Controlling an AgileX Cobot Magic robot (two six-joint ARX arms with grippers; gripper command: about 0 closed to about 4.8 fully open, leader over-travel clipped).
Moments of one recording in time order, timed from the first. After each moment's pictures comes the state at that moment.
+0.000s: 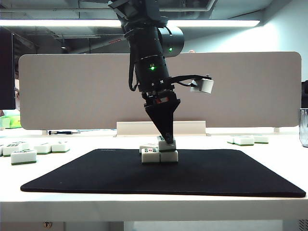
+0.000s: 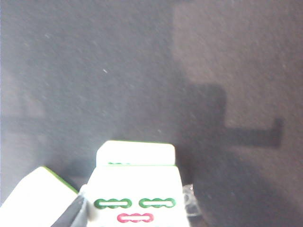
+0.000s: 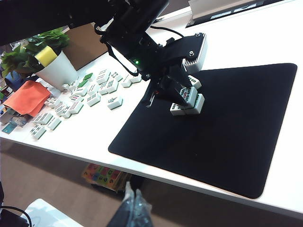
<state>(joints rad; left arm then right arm) -0.67 2.20 1.98 -1.04 0.11 0.82 -0.01 0.01 0.70 -0.99 -0.65 0.34</state>
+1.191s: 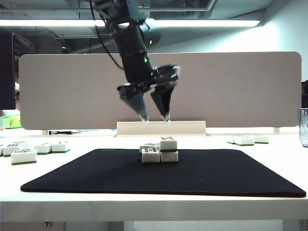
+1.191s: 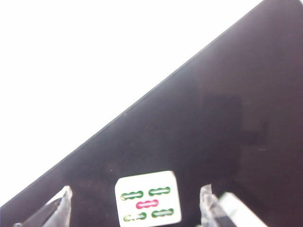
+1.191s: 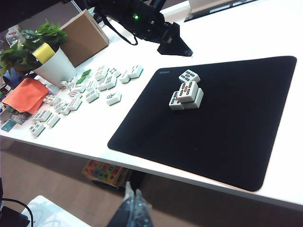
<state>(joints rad) -0.54 2.27 2.17 -0.98 0.11 0.20 -0.01 0.01 0.70 -1.01 -0.65 0.34</state>
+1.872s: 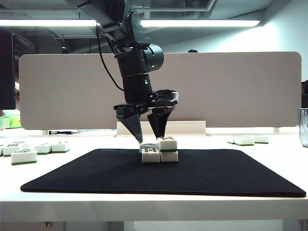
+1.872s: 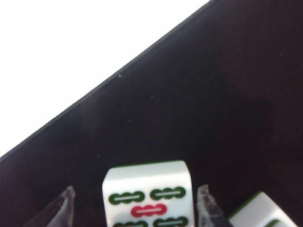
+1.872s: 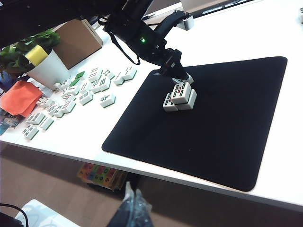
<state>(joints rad) -0.54 2.36 2.17 -1.04 0.07 0.17 -0.01 0.01 0.70 -1.01 -0.62 0.34</state>
